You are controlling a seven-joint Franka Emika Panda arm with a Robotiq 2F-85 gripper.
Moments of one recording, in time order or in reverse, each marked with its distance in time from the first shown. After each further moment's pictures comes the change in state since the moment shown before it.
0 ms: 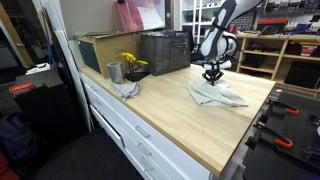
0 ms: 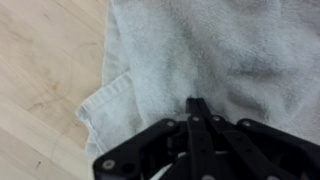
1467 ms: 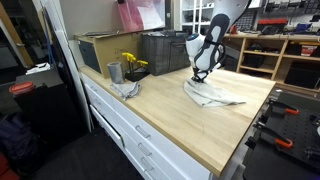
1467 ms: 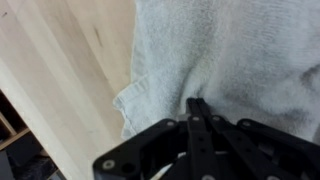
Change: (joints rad) arm 0.309 0.146 -0.206 0.107 -0.362 0.091 -0.005
